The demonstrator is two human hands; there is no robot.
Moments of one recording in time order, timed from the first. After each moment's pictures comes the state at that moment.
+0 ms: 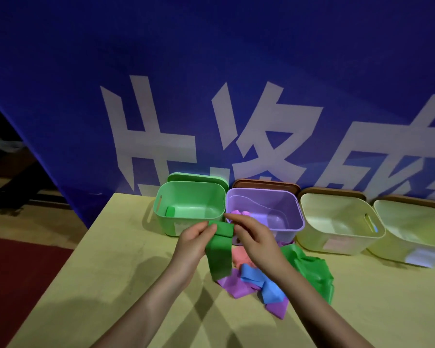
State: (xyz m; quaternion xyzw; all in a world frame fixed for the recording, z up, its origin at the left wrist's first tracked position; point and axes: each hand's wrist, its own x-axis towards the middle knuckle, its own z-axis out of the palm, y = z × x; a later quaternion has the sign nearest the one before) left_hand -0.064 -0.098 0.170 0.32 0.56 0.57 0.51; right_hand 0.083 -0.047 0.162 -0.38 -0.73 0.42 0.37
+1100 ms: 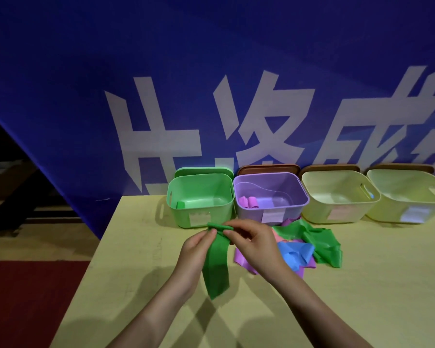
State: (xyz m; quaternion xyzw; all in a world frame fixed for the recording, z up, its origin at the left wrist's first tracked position) left_hand -0.104 -0.169 0.169 0.34 0.57 0.52 0.53; right_hand 0.031 -0.124 0.157 -0.41 -0.70 0.37 0.45
